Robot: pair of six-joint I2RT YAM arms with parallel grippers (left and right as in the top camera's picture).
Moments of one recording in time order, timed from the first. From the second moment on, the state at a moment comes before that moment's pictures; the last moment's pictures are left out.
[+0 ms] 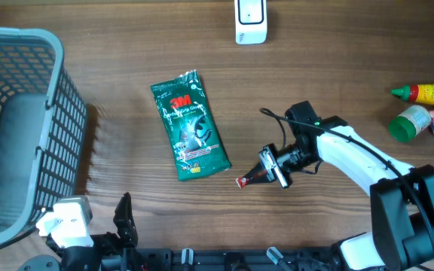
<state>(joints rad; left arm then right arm) 0.15 0.21 0.99 -1.23 0.16 -0.07 0.32 1.64 0.83 -0.80 -1.15 1.29</state>
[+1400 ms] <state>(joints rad) 0.15 0.21 0.99 -1.23 0.16 -0.07 0.05 1.69 0.85 -1.12 -1.32 2.05</state>
